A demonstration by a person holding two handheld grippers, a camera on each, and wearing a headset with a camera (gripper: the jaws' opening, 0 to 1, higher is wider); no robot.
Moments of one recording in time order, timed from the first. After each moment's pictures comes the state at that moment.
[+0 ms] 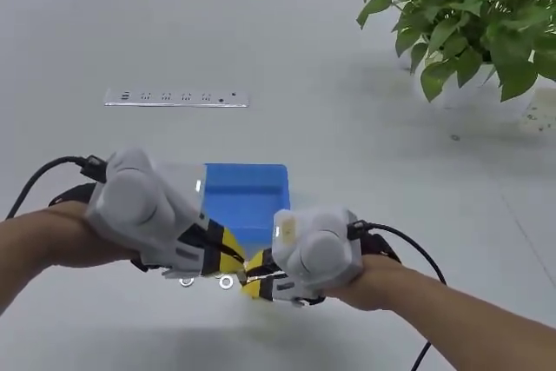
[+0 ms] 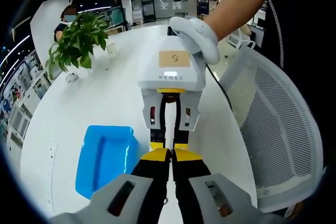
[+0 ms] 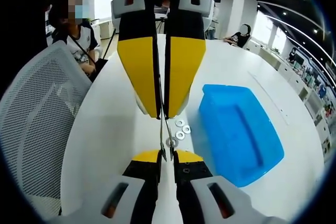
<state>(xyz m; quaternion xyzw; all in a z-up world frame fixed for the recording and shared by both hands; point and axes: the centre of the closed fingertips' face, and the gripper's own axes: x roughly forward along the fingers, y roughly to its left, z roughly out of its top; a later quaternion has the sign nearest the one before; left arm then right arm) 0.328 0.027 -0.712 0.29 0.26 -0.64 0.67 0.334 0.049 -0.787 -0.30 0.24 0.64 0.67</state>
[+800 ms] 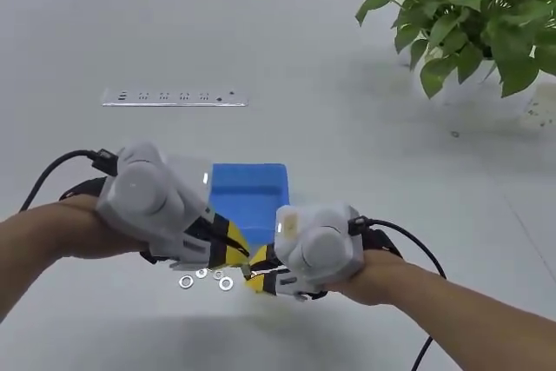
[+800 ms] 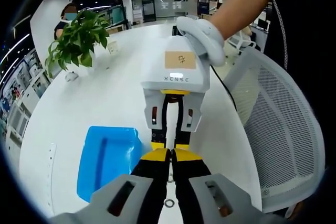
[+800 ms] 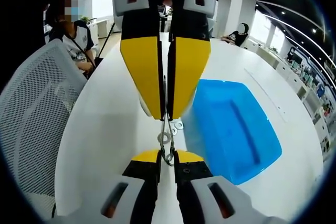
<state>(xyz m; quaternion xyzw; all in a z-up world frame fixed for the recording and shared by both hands) 0.340 0.022 -0.717 0.29 0.26 -0.64 0.67 0.345 0.044 -0.792 -0.30 0.24 0.64 0.67</state>
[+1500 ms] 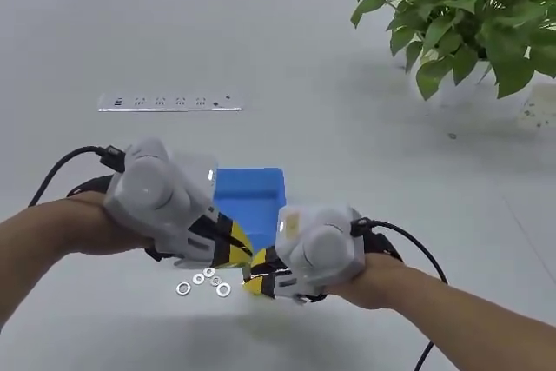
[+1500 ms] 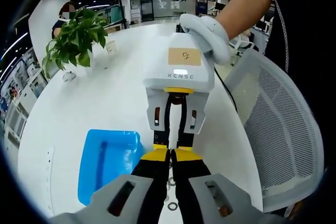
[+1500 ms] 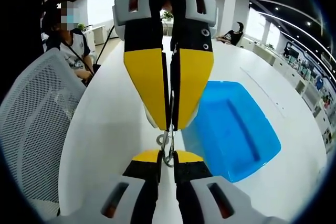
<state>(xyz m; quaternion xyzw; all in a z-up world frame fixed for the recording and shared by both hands) 0.346 0.015 -0.717 0.29 0.27 -0.65 0.66 0.347 0.043 -0.787 -0.27 0.25 0.63 0.68</state>
